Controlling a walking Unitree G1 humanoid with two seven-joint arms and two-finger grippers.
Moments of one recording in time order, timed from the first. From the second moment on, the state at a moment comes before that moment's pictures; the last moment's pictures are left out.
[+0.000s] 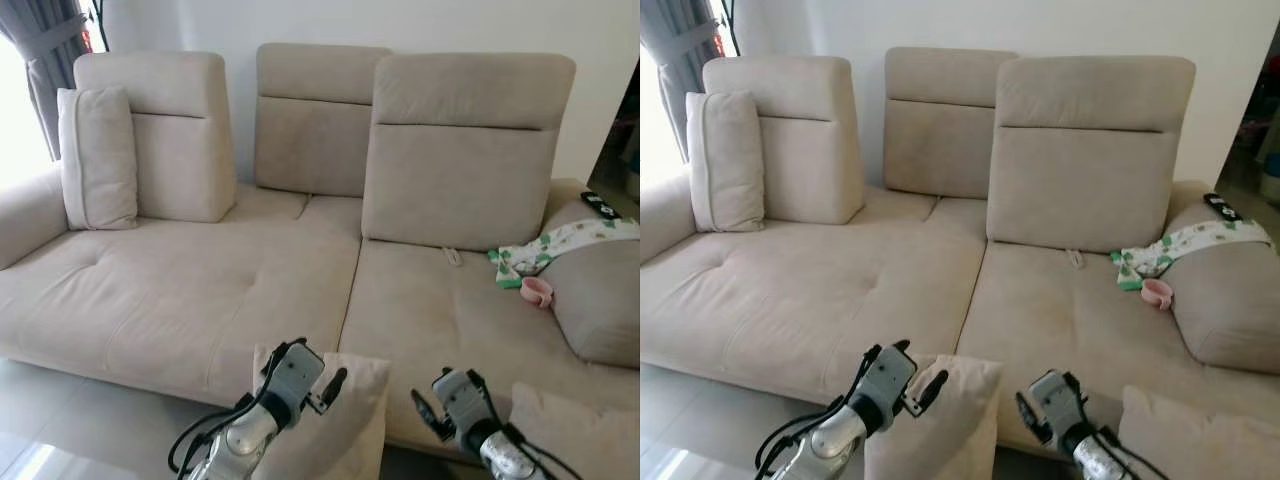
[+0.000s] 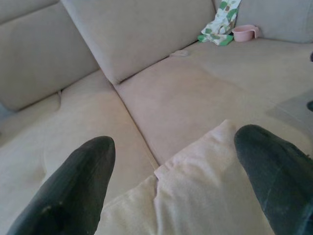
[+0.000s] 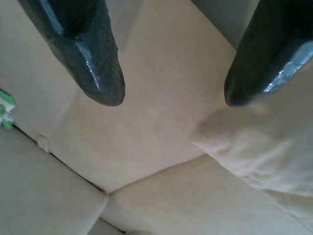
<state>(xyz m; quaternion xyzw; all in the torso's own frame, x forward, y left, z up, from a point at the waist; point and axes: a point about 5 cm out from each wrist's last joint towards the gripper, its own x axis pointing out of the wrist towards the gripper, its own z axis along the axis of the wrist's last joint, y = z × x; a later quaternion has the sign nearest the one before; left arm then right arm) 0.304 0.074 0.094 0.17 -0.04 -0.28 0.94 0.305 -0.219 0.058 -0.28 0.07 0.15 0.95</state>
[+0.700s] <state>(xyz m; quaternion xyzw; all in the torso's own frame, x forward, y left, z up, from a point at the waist) 0.256 0.103 0.117 0.20 -0.03 -0.27 0.94 0.354 -0.184 0.105 -0.37 0.01 0.23 0.90</state>
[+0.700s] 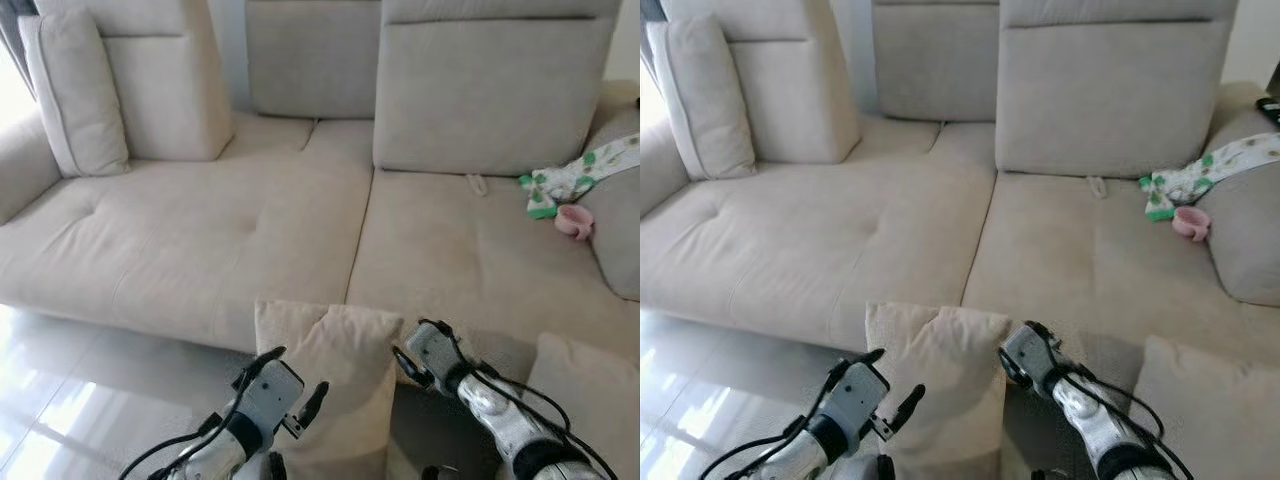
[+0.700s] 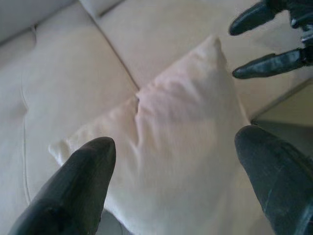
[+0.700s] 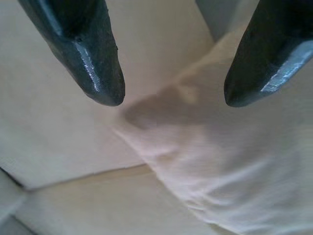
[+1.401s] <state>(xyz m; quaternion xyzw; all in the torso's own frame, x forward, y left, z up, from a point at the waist) 0.241 0.118 0.124 0.21 0.01 -0.23 0.95 0.372 -0.176 0.140 -0.40 -0.05 0.23 0.88</state>
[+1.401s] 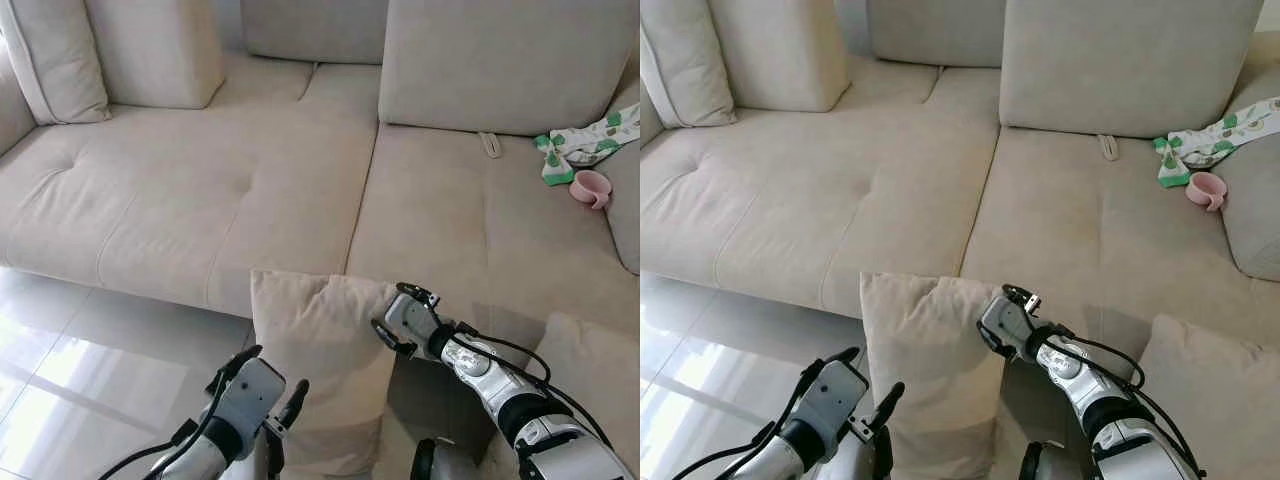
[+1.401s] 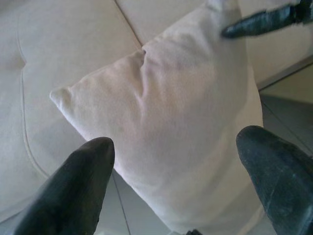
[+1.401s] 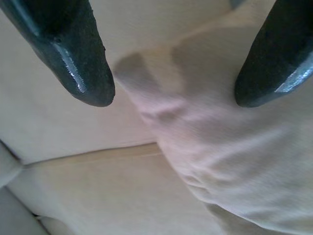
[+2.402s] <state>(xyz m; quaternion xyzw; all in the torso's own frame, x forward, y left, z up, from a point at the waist) 0.238 0.126 0.135 0.23 0.01 -0.22 0.95 0.375 -0.186 0.139 -0.40 -0.04 0.18 0.90</state>
